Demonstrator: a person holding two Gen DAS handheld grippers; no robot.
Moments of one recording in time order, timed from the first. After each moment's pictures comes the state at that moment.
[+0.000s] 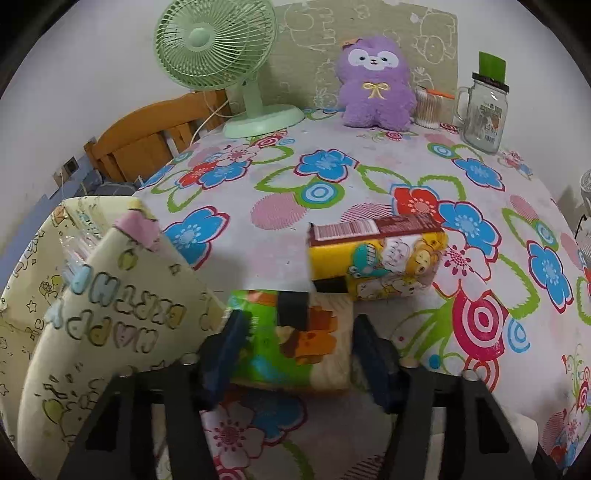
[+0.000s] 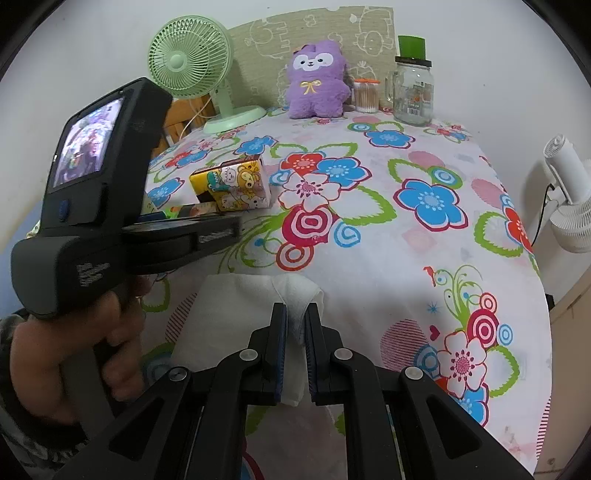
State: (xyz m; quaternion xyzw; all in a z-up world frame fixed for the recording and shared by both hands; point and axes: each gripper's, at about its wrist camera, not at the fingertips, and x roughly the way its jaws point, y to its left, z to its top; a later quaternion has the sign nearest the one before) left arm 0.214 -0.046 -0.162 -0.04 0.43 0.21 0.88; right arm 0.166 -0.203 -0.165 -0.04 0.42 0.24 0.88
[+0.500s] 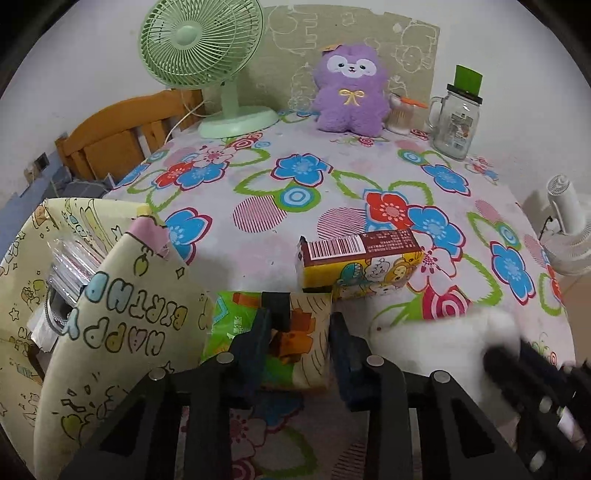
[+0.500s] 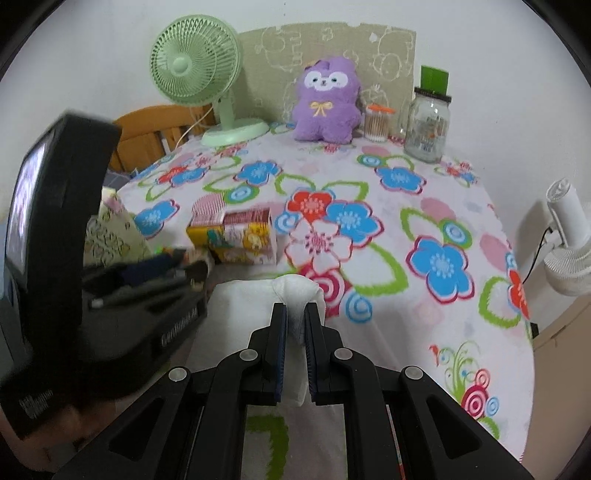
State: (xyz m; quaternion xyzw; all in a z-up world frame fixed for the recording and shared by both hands) left arm 0.201 -0.036 -0.148 -0.07 0.43 0.14 0.89; right arm 0.200 -0.166 -0.138 -0.08 0.39 0.22 0.89
